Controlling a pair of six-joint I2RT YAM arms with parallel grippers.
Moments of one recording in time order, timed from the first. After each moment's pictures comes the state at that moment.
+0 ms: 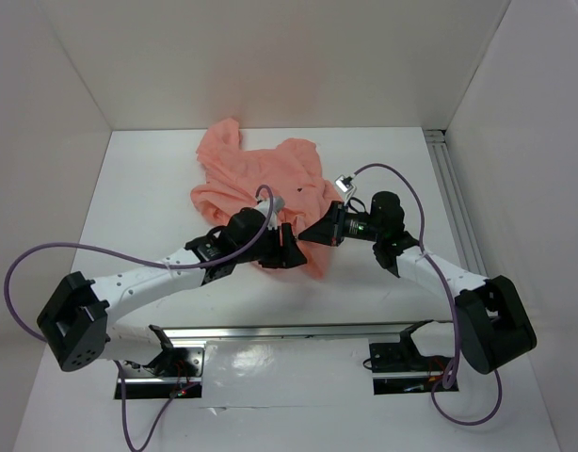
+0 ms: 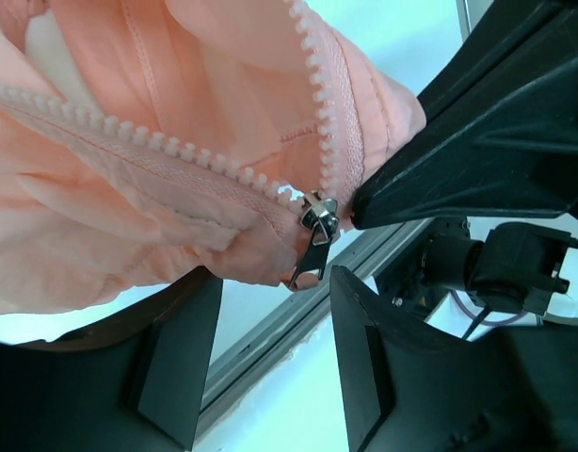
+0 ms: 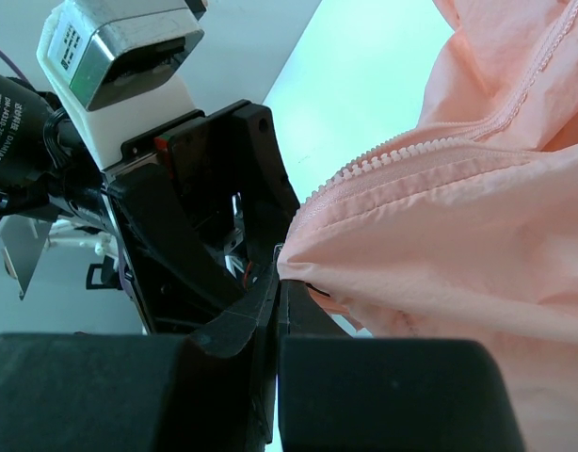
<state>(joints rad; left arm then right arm) -0.82 1.32 0.86 -0.12 0.16 -0.76 0.38 1.27 0.60 0.52 -0.88 0.79</state>
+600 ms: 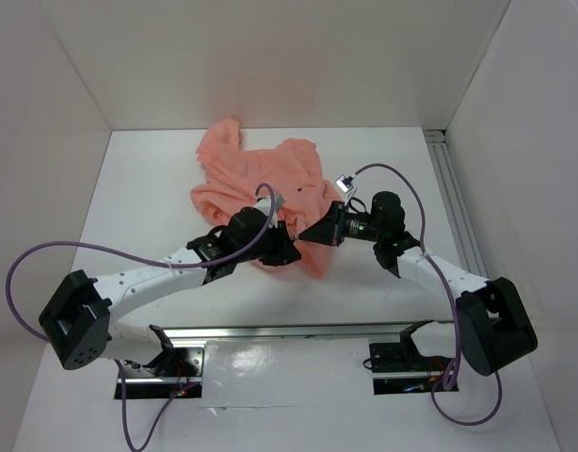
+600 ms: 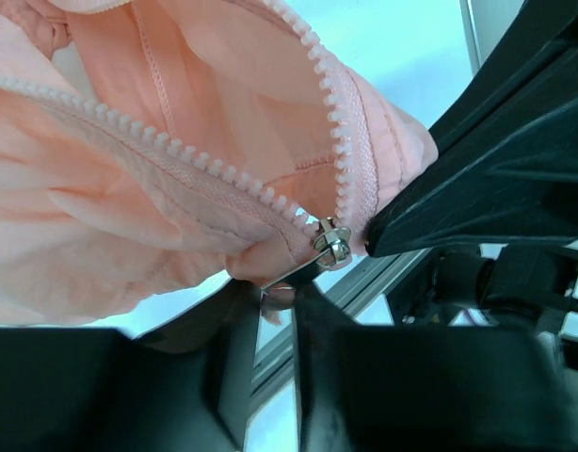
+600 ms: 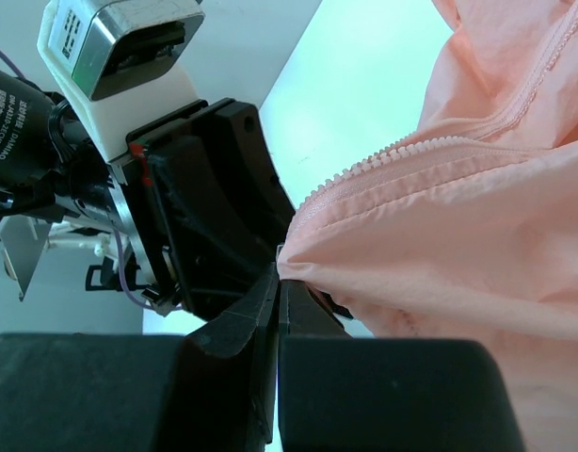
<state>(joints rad) -0.82 1.33 0.86 -0.08 0.11 -0.74 0.38 1.26 0.60 0.51 -0.88 0.79</state>
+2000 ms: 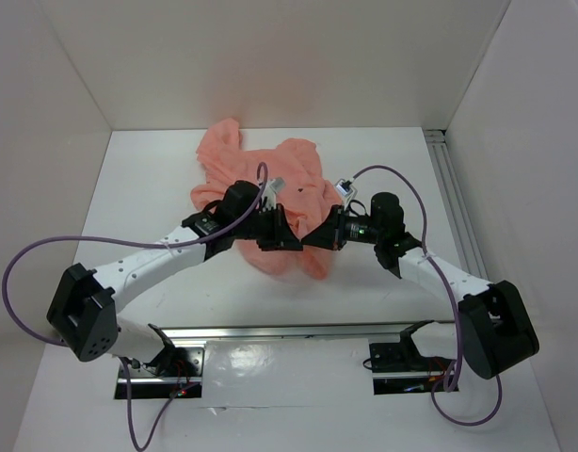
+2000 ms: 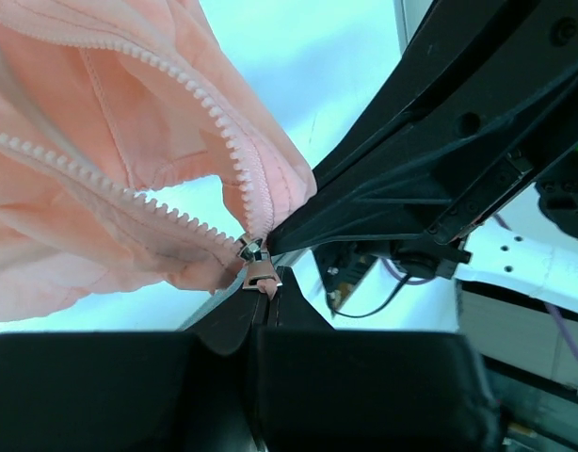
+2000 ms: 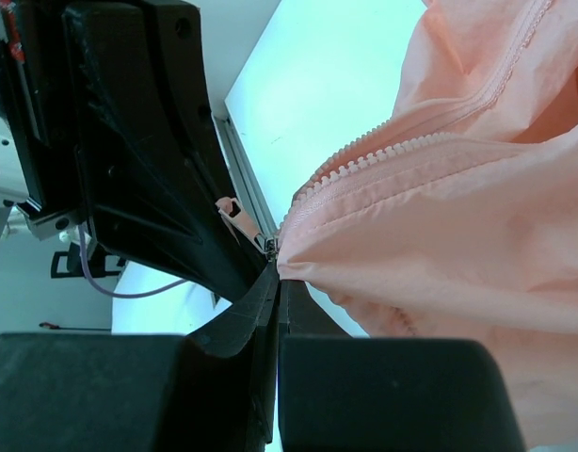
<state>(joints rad) -0.69 1.40 1.05 -0.26 0.41 -0.78 0.38 1.24 0.60 0.40 -0.87 0.67</state>
